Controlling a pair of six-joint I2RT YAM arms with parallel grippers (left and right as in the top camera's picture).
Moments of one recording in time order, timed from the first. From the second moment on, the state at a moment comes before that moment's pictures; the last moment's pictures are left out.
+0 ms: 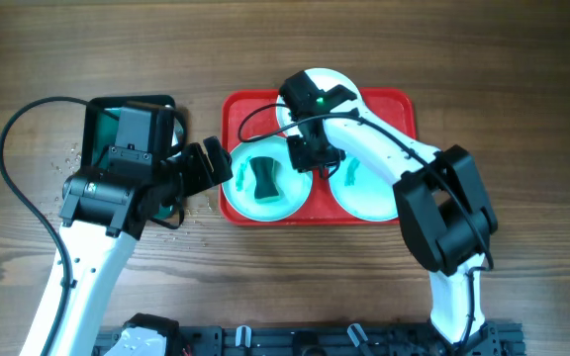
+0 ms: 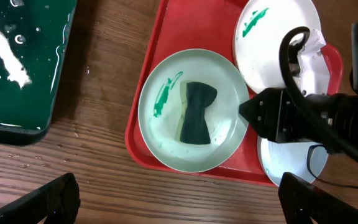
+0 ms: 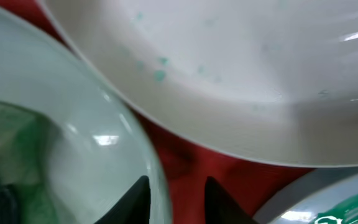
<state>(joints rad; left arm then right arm) -0.23 1.18 1.17 -1.04 0.12 -0.60 0.56 2.13 1.57 -0.93 -0.06 0.35</state>
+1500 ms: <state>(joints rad) -0.24 1.87 1.15 -0.75 0.53 -0.51 0.52 2.13 1.56 -0.93 -0.22 0.28</state>
